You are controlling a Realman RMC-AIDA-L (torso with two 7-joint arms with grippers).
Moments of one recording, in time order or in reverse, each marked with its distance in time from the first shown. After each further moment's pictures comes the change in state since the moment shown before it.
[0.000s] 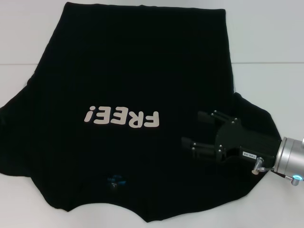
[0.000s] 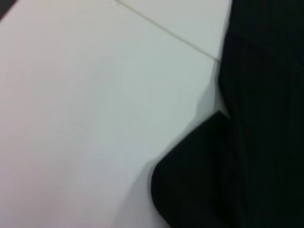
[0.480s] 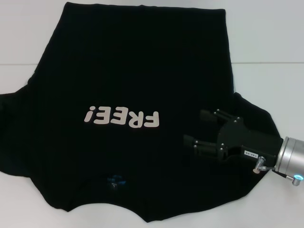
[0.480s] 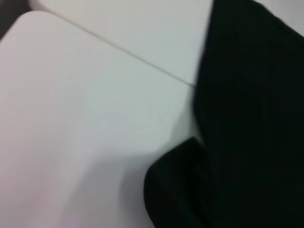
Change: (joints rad) left arm -0.022 0.029 -0.004 0.075 -0.007 0.098 -0.012; right arm -0.007 0.000 0.003 0.001 0.016 0.007 0.003
